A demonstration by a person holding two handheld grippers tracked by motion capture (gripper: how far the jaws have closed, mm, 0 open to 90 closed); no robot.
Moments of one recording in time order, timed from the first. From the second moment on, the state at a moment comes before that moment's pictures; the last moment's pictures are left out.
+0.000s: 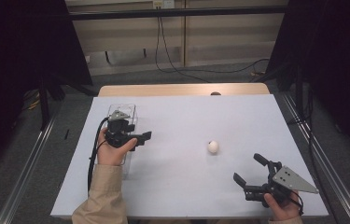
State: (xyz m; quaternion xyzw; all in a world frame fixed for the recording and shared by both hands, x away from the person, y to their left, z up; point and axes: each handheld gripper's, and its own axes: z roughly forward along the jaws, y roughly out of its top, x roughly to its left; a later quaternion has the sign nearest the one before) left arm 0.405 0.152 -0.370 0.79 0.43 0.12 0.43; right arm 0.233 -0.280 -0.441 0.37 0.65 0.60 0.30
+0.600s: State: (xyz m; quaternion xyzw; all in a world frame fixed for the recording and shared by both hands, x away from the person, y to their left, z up) left arm 0.405 0.131 -0.375 0.79 0.41 0.10 0.44; right arm 0.233 -0.280 -0.441 0.37 0.65 0.60 0.30
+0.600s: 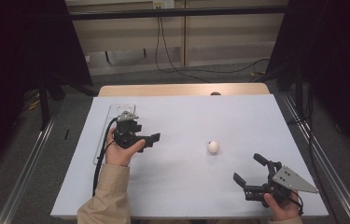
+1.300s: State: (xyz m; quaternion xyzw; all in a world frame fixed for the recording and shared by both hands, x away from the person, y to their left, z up) left arm 0.405 0.114 -0.382 0.80 0.40 0.09 0.45; right arm 0.233 -0.281 -0.441 0.37 0.65 0.60 0.29
